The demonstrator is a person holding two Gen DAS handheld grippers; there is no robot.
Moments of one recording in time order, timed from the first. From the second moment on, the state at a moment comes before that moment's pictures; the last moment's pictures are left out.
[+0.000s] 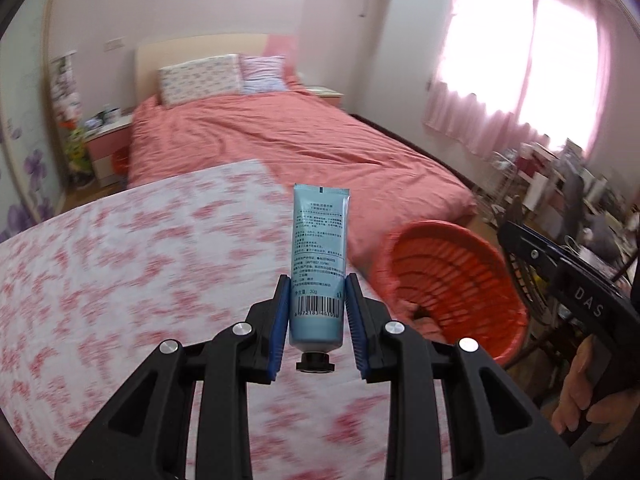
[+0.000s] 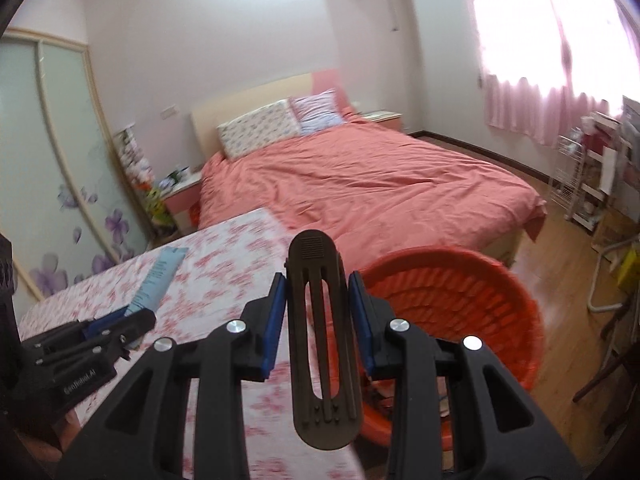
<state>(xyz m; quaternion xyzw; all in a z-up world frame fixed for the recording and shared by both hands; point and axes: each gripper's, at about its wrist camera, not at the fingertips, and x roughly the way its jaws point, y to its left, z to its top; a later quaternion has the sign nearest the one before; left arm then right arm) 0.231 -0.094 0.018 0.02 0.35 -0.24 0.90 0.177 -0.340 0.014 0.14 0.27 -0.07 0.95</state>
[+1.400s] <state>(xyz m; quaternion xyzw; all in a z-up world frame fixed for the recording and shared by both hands) 0.215 -0.169 -0.008 0.07 0.36 -0.26 0.89 0.136 -0.437 -0.022 0.16 0.24 -0.17 0.94</state>
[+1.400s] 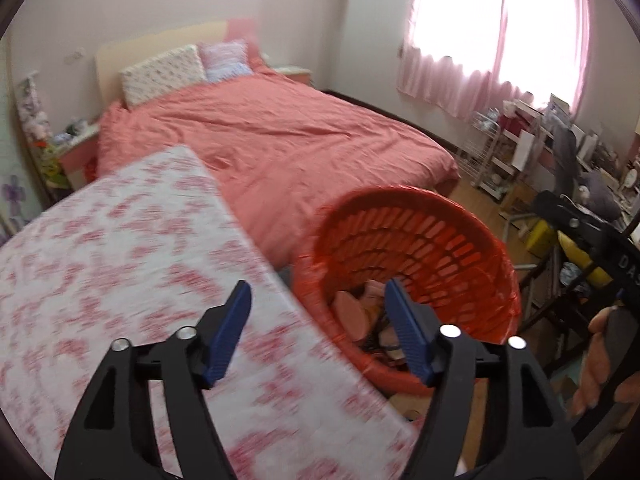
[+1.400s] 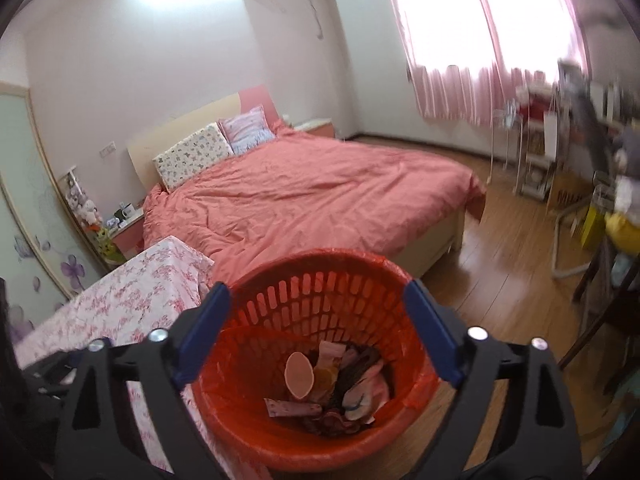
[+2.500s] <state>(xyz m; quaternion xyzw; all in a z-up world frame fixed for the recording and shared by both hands) 0.022 0.029 0.025 0.00 0.22 0.03 0.98 -0.052 -0.240 0.016 0.03 0.17 -0.25 0.95</state>
